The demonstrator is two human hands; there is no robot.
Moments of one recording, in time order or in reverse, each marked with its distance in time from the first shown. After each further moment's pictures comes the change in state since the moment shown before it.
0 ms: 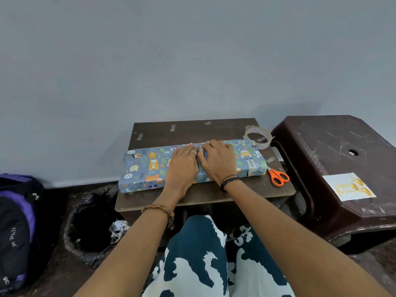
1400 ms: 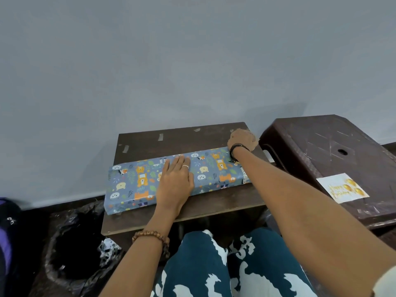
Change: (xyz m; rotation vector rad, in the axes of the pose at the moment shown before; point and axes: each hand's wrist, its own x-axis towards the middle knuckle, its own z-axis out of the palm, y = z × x) left_hand -0.006 0.001 0.006 0.055 0.055 0.025; right_hand 0.073 0.079 -0.007 -0.152 -0.323 0.832
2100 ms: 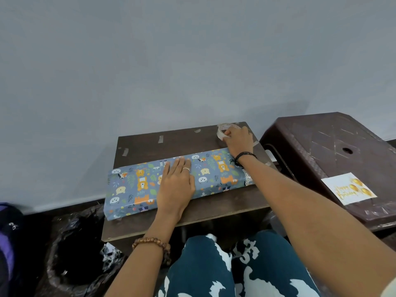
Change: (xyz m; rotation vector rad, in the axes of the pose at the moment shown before) left_hand 0.006 -0.001 0.005 0.038 0.070 0.026; right_hand 0.015 0.007 0.012 0.183 0.096 -0.386
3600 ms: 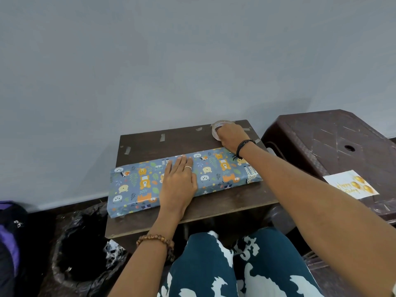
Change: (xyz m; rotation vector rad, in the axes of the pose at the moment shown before) left_hand -0.002 0.002 -0.002 -0.004 0.004 -0.010; right_hand 0.003 -0.023 -0.021 -0.575 -0.192 -0.542
